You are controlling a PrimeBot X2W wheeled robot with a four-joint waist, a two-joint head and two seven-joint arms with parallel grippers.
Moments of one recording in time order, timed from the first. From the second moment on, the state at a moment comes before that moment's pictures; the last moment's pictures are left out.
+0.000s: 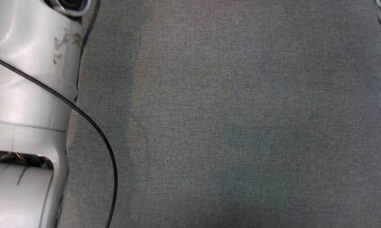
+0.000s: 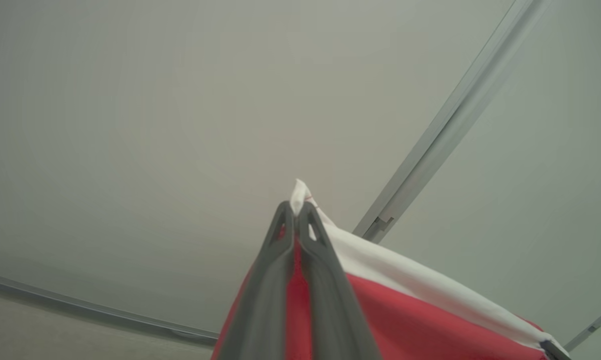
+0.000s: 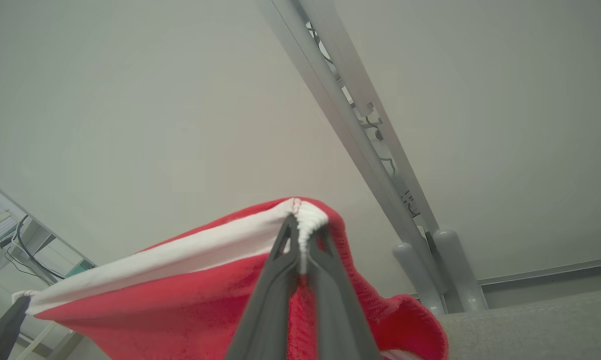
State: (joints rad) left arm -1.36 0.05 -0.22 0.81 -0.79 -0.08 -0.26; right arm -1.46 -0.33 0.77 0.82 1.36 0.13 -0.26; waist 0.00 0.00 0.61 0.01
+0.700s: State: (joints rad) left arm -0.98 0.05 -0.35 0.78 -0.90 -0.09 -0.26; right arm -1.02 -0.41 0.79 0.59 1.63 0.13 -0.12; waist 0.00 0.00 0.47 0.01
